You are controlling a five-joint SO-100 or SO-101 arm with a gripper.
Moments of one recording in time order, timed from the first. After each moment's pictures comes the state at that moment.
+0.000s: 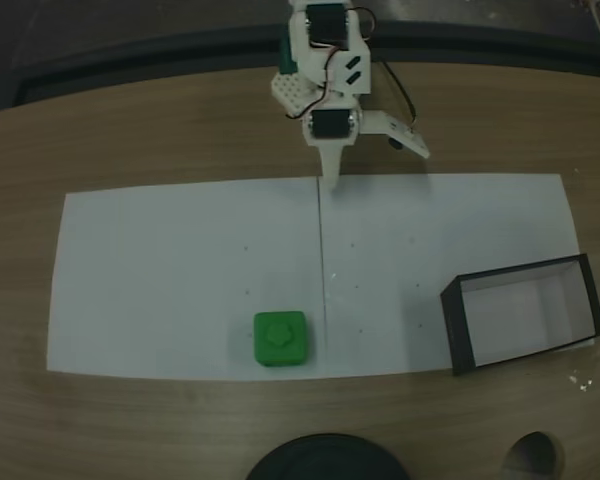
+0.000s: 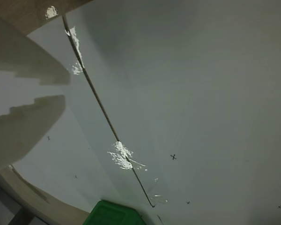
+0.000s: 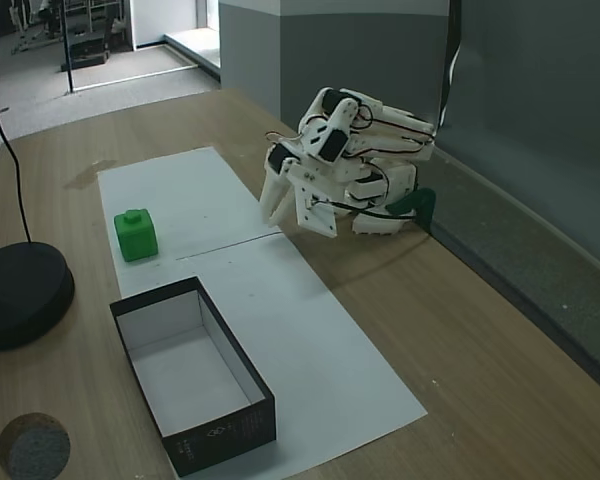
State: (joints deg) arm 0.3 197.8 175.3 73.2 3.7
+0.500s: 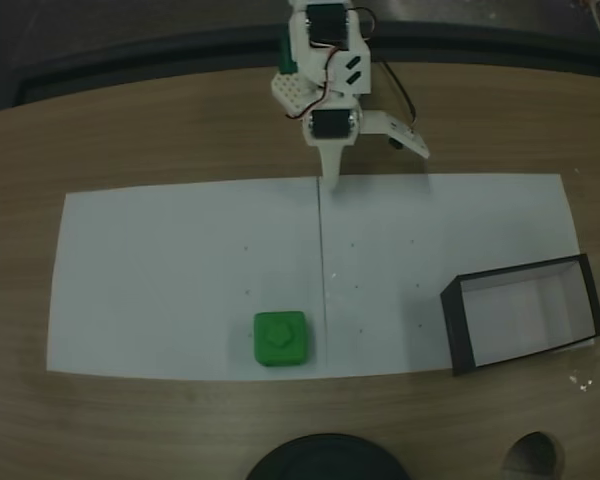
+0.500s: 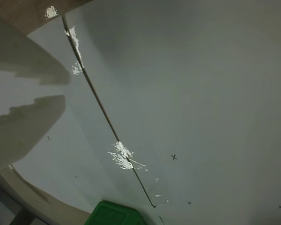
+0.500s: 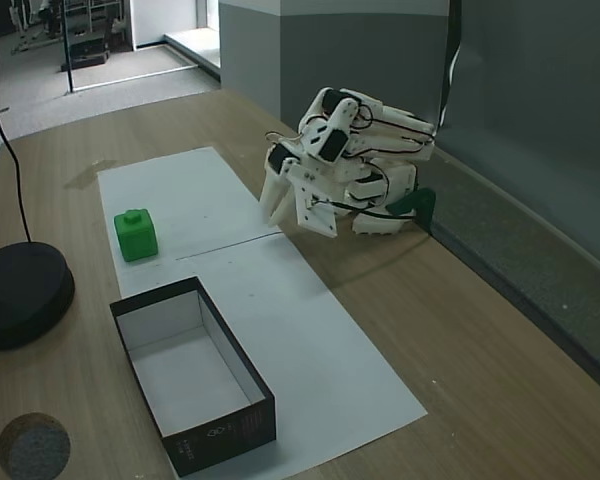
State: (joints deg) arm 0.9 197.8 175.3 73.2 3.7
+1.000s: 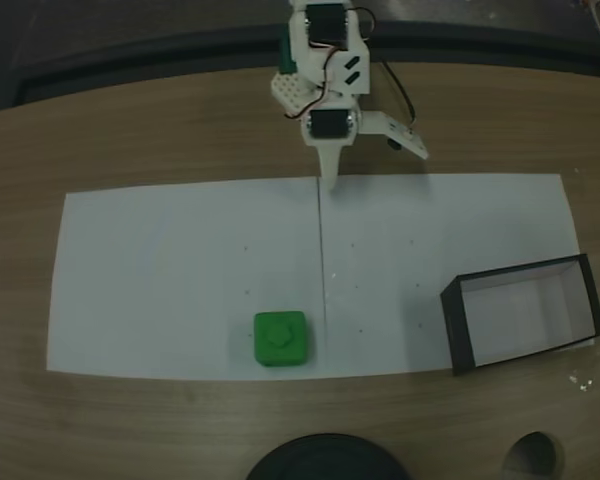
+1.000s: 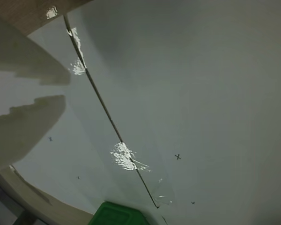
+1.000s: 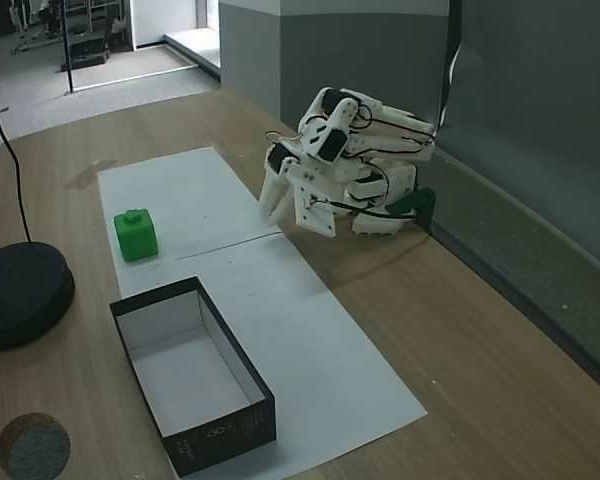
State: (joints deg) arm 2.0 197.8 175.3 73.2 3.7
